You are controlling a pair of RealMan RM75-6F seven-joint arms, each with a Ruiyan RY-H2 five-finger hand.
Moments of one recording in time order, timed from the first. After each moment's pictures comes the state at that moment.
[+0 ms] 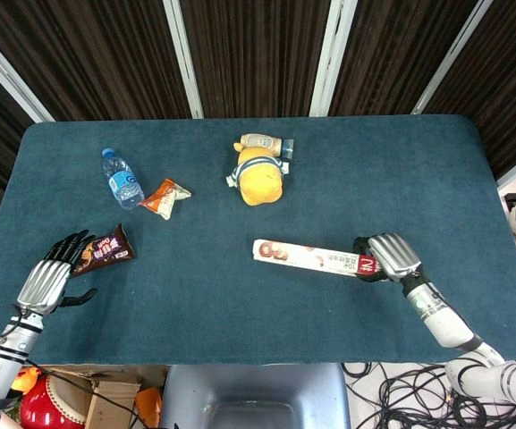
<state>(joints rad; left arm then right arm) -0.41 -1.33 0.01 -1.20 1.49 1.23 -0.31 0.63 -1.36 -0.03 -1.25 -1.34 0.99 0.21</state>
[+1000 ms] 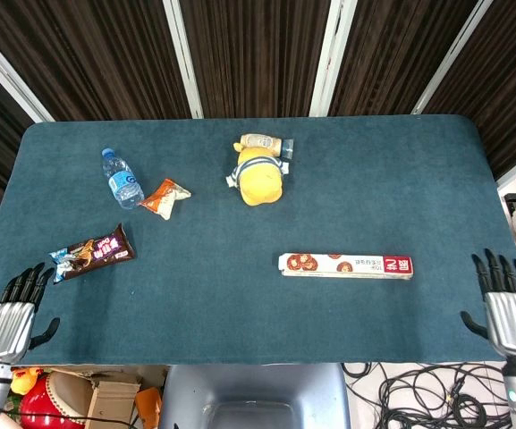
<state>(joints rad) -0.17 -1.22 0.05 -1.53 1.46 1.48 0.09 0.14 -1.18 -0.08 -1.62 -1.33 1.63 -0.33</state>
